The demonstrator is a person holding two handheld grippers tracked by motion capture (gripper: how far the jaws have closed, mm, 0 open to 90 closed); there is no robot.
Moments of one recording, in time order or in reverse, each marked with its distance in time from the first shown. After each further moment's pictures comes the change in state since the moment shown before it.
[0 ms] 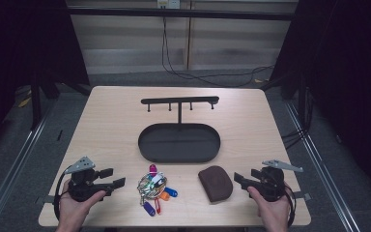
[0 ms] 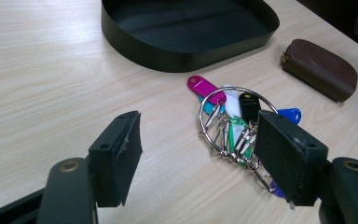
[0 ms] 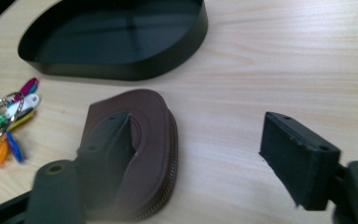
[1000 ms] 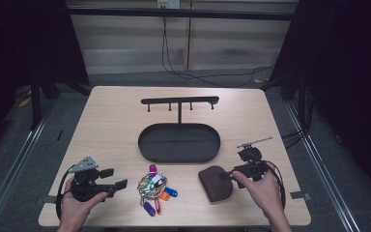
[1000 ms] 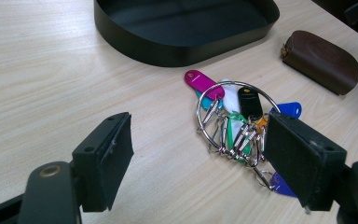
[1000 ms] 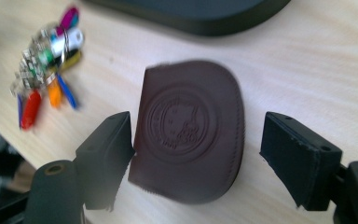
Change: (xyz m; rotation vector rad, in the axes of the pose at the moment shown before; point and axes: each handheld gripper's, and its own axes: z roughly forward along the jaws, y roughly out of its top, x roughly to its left) left arm -0.003 0.001 0.005 0.029 -0.011 0.012; right arm 0.034 0.057 0.033 0.441 0.146 -0.098
